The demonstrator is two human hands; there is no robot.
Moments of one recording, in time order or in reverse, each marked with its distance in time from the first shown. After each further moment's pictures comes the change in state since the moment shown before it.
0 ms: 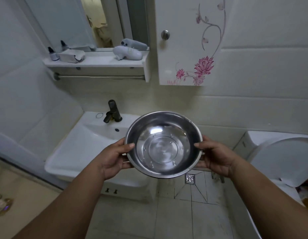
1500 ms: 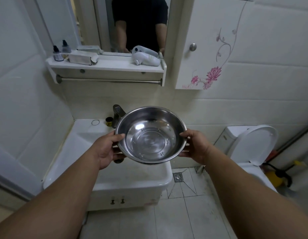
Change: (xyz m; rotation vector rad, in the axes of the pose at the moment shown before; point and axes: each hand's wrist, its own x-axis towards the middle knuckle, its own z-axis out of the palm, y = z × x) left_hand 0.019 0.061 -0.185 0.041 -0.091 0.001; right_hand 0.048 0.053 0.214 -0.136 0.449 -0.165
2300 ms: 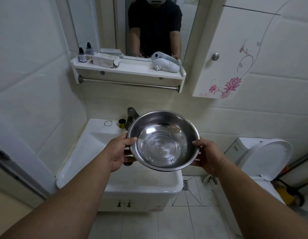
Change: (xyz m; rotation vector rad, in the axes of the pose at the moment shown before) left_hand -0.003 0.004 -0.020 -0.017 -0.008 0.030; right_hand 0.008 0.010 0.018 -0.007 0.002 -0.044
